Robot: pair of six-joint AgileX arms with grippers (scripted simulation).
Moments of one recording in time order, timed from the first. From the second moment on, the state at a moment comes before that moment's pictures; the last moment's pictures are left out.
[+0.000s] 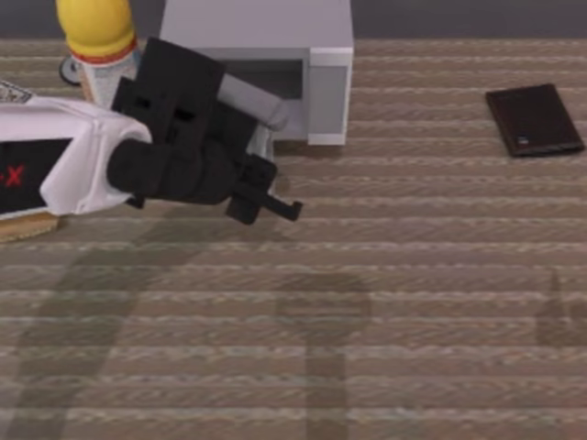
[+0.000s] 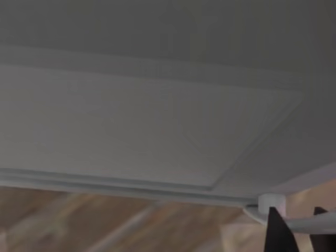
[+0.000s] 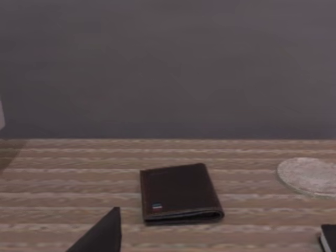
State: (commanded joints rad) left arm -0.50 1.75 1.05 -0.16 0.12 0.09; right arm 0.00 0.00 0.00 0.00 0.00 0.00
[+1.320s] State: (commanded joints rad) left arm -0.48 1.74 1.04 -0.16 0.13 0.12; right arm 0.00 0.00 0.00 0.00 0.00 0.00
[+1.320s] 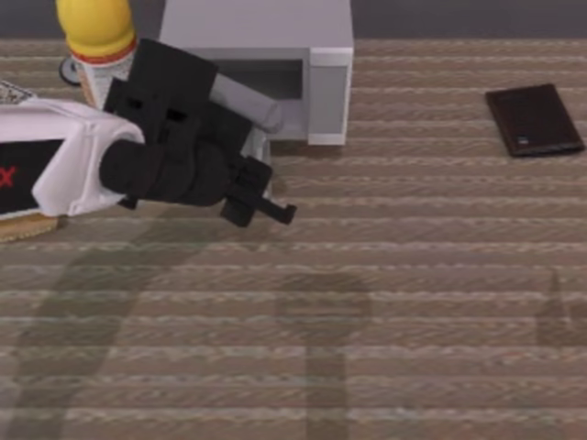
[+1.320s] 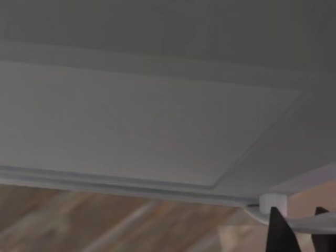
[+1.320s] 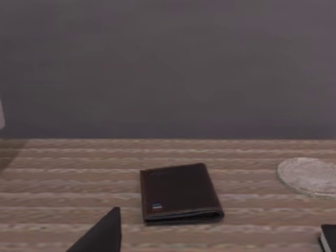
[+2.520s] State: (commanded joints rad) left arm -0.45 1.72 1.01 -0.17 0.19 0.18; right arm 0.00 0.00 0.00 0.00 0.00 0.00
